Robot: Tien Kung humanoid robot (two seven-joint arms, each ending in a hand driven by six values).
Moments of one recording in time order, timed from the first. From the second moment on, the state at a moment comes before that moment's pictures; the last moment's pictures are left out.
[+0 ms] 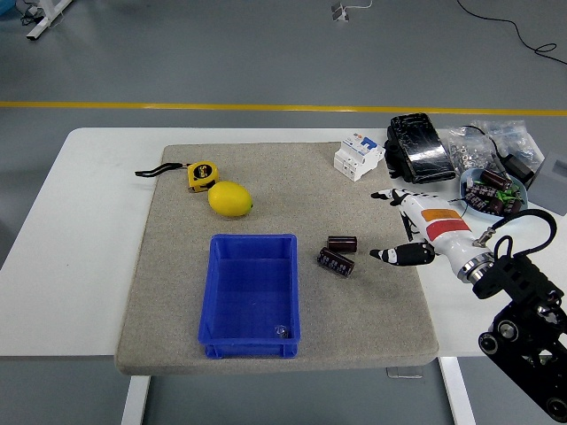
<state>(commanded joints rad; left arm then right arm) -0.15 0.10 -0.51 -0.24 0.82 0.28 0.26 0.46 -0.32 0.80 1.26 -1.99 -0.30 -0.04</state>
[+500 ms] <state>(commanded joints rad) -0.14 0.10 -0.53 -0.24 0.84 0.27 0.27 0.57 -0.28 0.64 1.11 -1.94 -0.38 0.00</state>
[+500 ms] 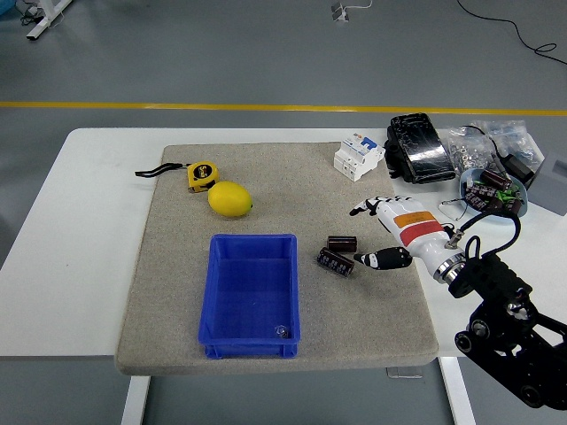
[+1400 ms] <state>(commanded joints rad) -0.16 0.10 -0.51 -0.25 0.83 0.28 0.27 0.70 -0.15 0.48 0.82 -1.80 -0.42 0.02</state>
